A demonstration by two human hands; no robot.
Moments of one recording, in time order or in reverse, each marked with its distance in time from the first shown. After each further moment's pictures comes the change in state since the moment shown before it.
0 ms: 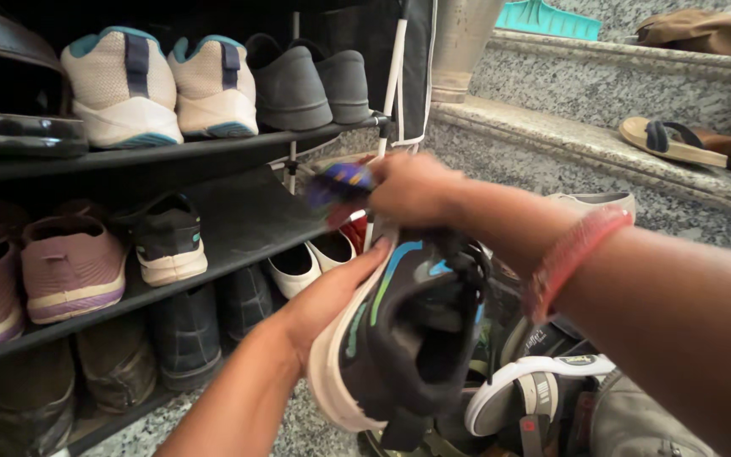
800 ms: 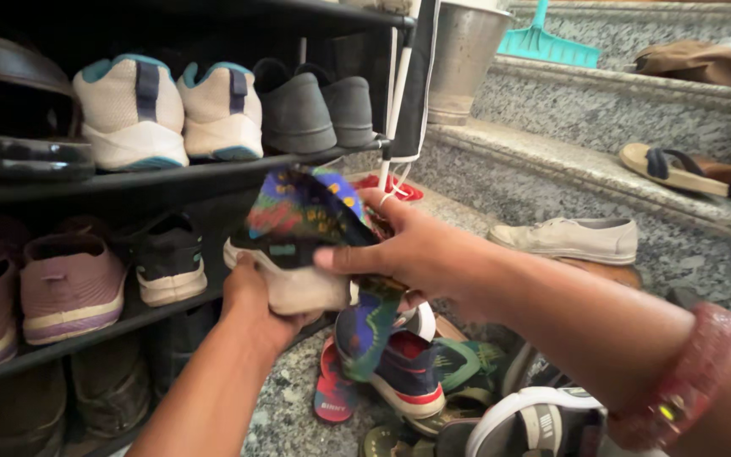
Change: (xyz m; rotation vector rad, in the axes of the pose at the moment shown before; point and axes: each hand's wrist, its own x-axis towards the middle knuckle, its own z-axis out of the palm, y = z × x) left_hand -0.011 0.057 -0.014 -0.240 0.896 0.338; right_hand -0.078 -0.033 -0.018 0.891 -0.228 0.174
